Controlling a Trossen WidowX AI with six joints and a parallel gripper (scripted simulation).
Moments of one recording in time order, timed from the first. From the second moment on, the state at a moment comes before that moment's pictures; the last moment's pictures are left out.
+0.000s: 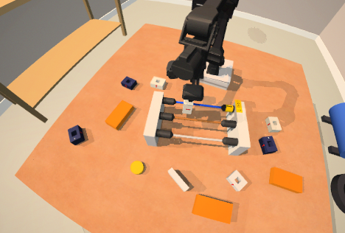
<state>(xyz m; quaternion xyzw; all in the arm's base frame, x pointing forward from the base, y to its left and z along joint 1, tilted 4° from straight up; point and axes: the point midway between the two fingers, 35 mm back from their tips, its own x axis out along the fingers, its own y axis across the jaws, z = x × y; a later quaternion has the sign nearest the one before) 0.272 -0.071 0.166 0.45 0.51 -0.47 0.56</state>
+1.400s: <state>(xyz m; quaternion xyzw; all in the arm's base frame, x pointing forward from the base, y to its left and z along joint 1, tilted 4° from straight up) 0.165 -0.026 0.130 0.03 0.36 -0.21 0.91</state>
